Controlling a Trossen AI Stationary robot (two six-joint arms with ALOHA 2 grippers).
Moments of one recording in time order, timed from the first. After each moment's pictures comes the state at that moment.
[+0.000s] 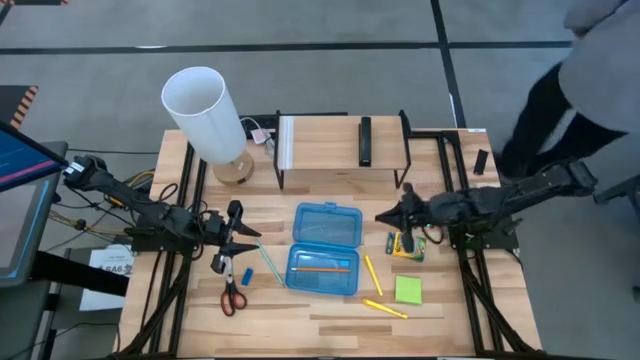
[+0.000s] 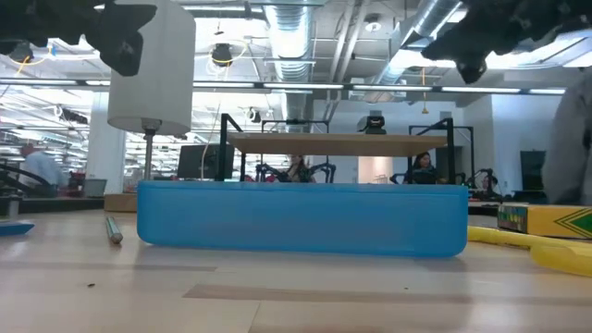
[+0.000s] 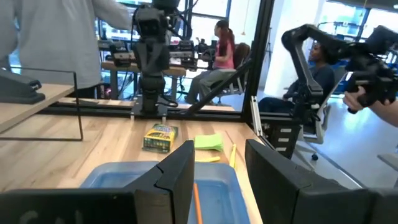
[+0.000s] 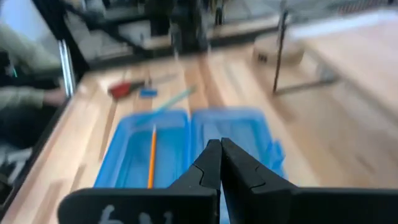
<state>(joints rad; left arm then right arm) -0.45 0.66 0.17 0.53 -0.30 -0.11 0.24 0.85 0.54 -0.07 0.30 0.29</state>
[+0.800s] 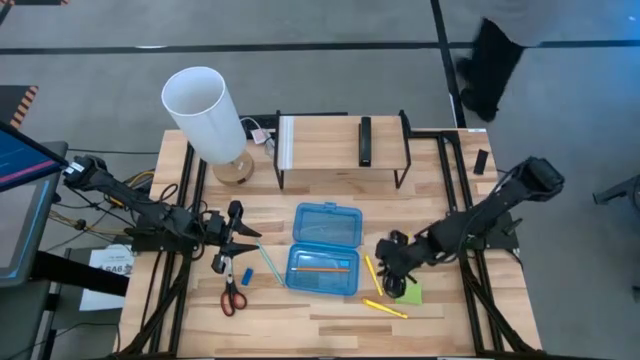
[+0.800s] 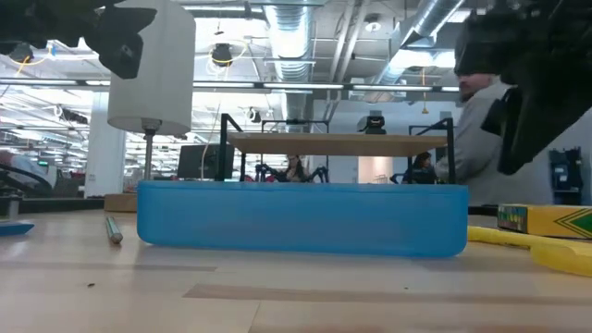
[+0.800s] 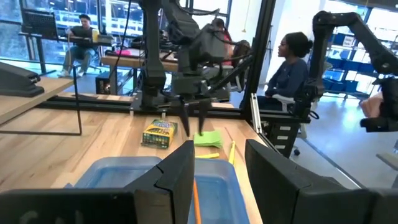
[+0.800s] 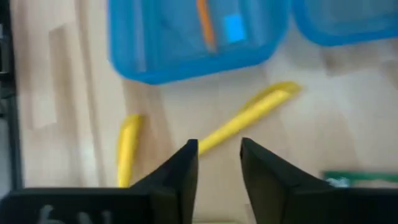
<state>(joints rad) -0.45 0.66 0.17 0.51 -0.30 -0.14 0.49 1.39 0.73 -0.32 0.12 0.76</state>
